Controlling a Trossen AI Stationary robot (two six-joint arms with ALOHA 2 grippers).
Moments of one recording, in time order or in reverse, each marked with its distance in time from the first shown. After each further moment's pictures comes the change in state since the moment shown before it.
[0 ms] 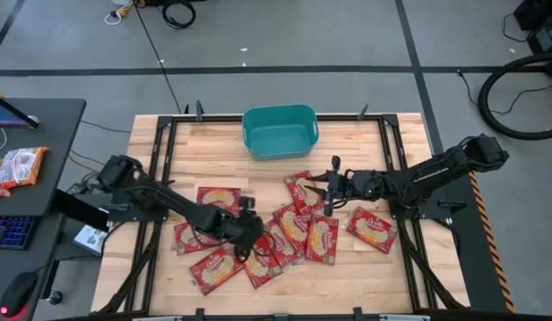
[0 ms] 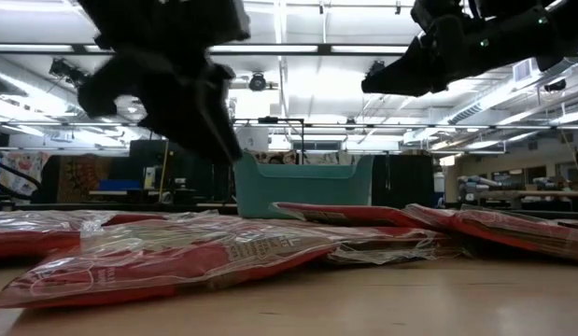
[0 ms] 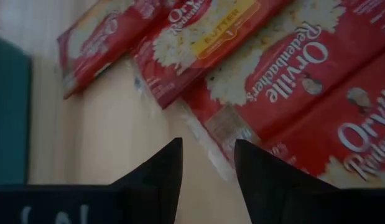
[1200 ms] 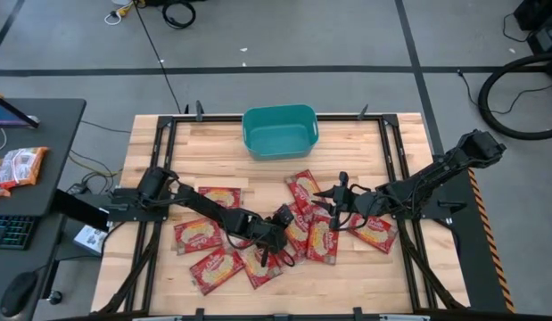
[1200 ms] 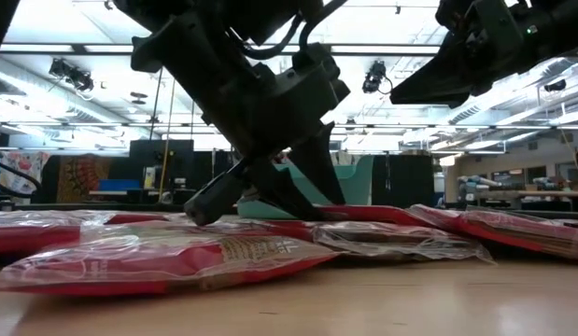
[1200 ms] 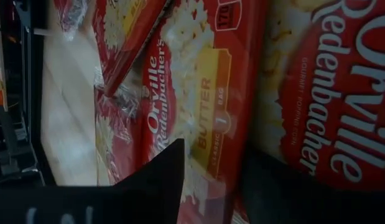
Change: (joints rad) left arm 0.080 0.324 0.170 0.292 0.016 0.896; right arm 0.227 -0.001 0.000 -0.176 0.237 0.301
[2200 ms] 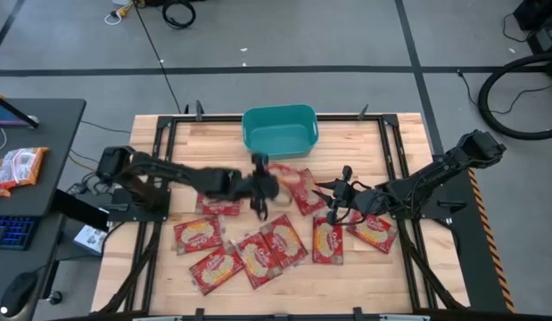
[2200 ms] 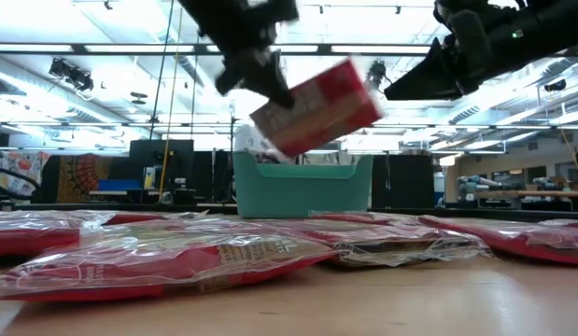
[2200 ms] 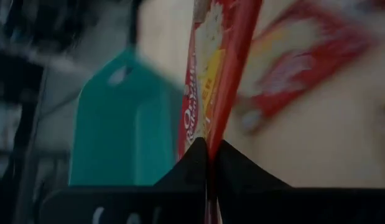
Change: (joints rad) left arm 0.229 -0.396 -0.002 -0.301 -0.134 -0.447; right arm -0.027 0.000 0.000 0.045 0.131 -0.089
